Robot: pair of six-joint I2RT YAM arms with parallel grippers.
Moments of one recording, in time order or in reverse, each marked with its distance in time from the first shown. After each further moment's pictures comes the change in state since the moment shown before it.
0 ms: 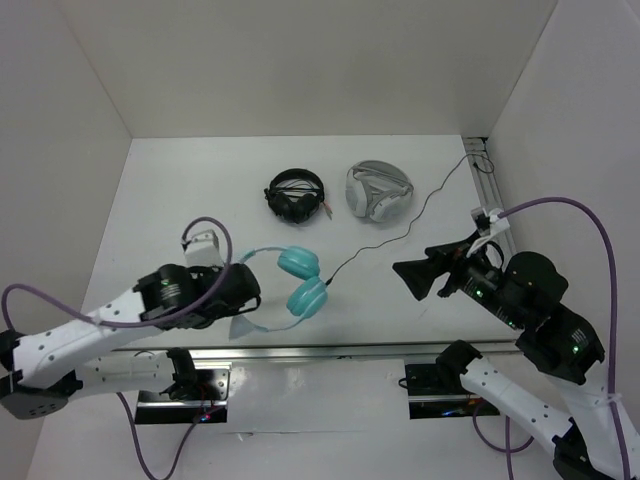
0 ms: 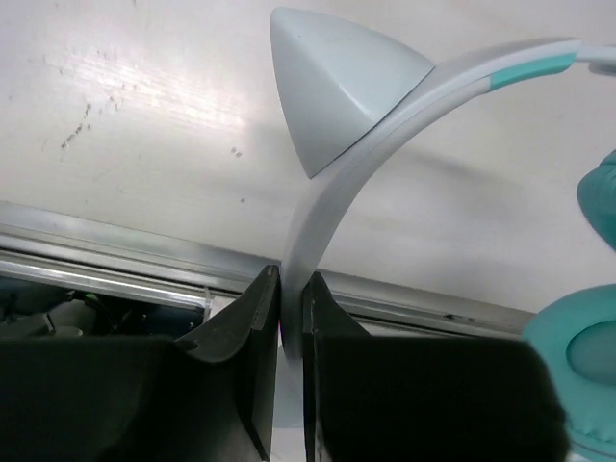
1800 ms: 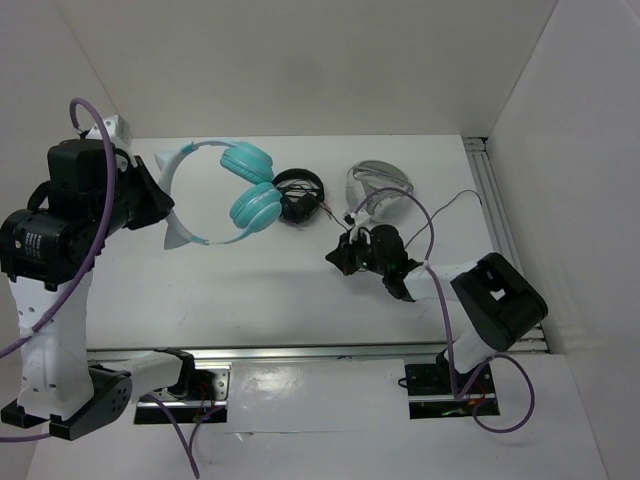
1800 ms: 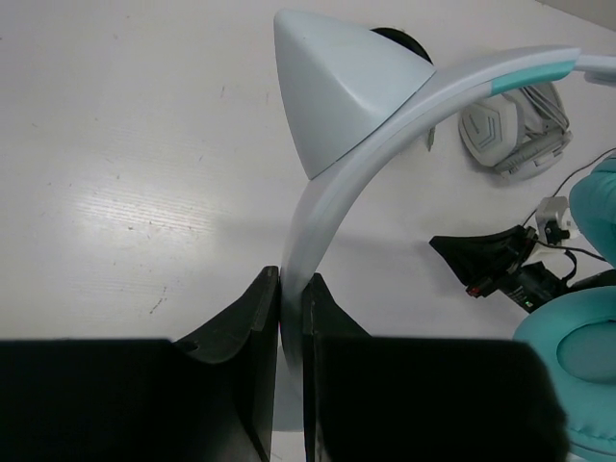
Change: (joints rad) left arm 0.905 0.167 0.938 -0.034 0.486 0.976; right arm -0.050 1.048 -0.585 1.445 -0.287 -0.168
